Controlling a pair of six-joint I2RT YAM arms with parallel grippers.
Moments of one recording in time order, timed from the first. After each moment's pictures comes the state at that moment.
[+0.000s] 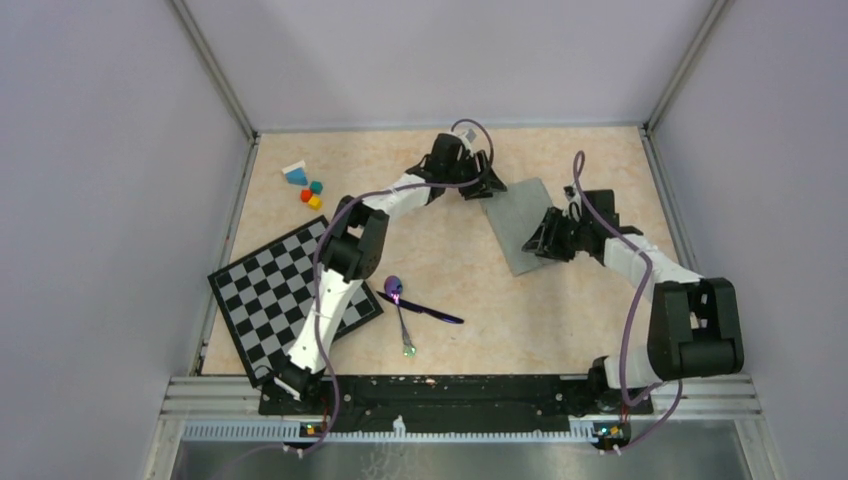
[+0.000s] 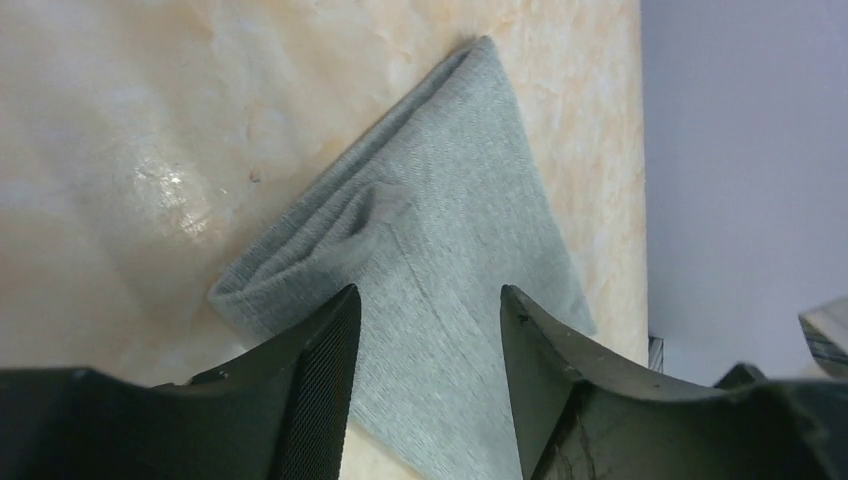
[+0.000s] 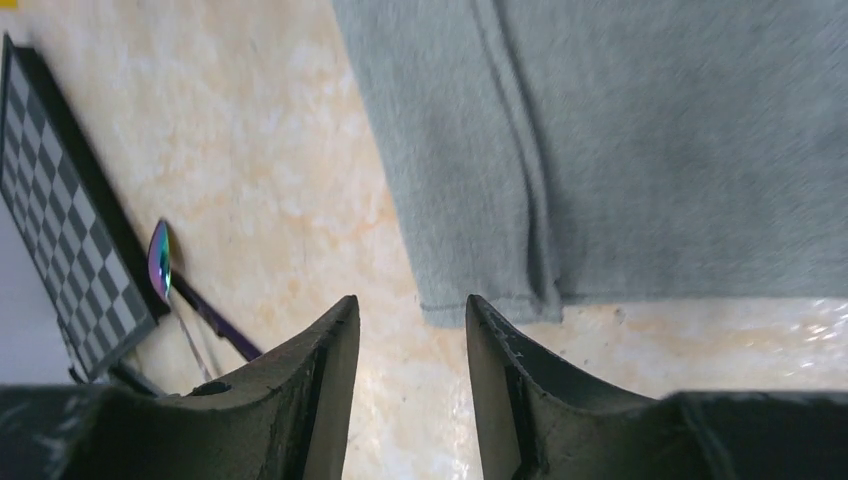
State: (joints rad) left arm -0.54 2.56 2.06 -0.02 0.50 -0.81; right arm 0.10 1.40 0.74 -0.24 -0.47 0.44
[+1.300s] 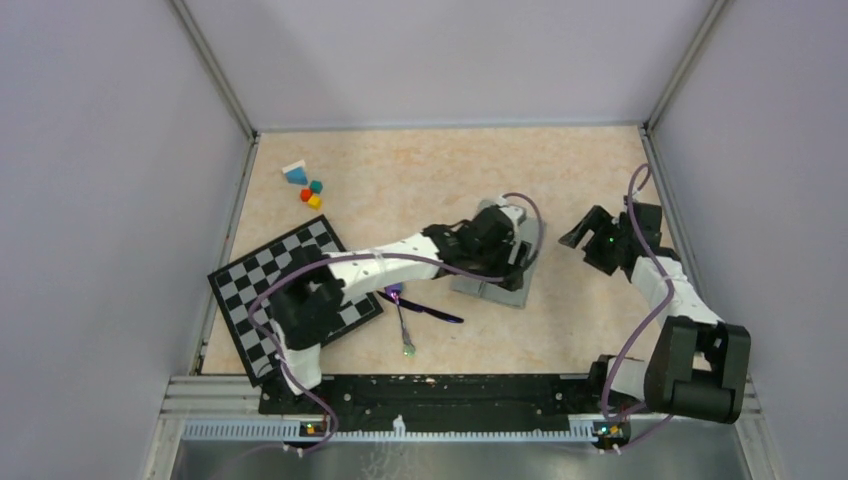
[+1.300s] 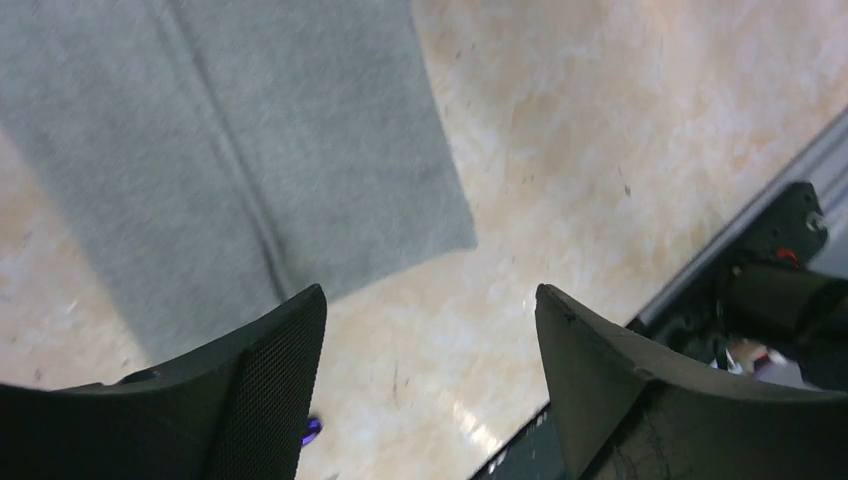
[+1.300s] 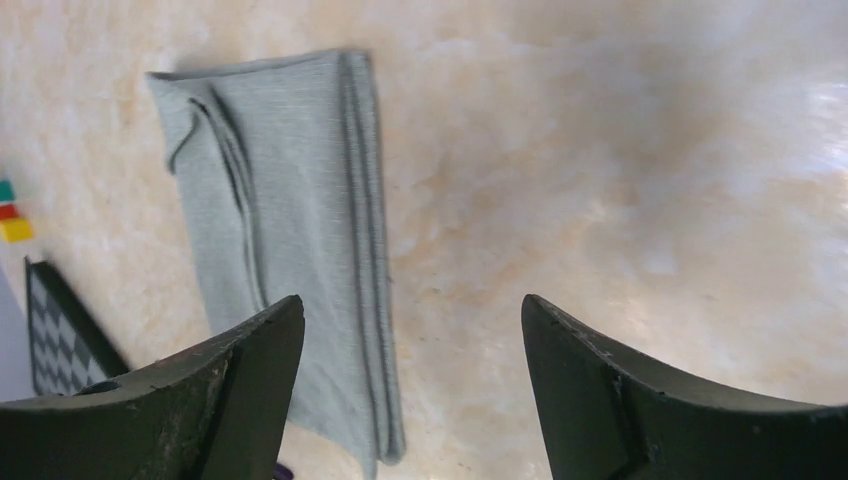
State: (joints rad) left arm -0.98 1.79 1.34 -0.36 0.12 -0.51; right arm -0.13 1.25 0.67 -0.25 -0.34 0.53
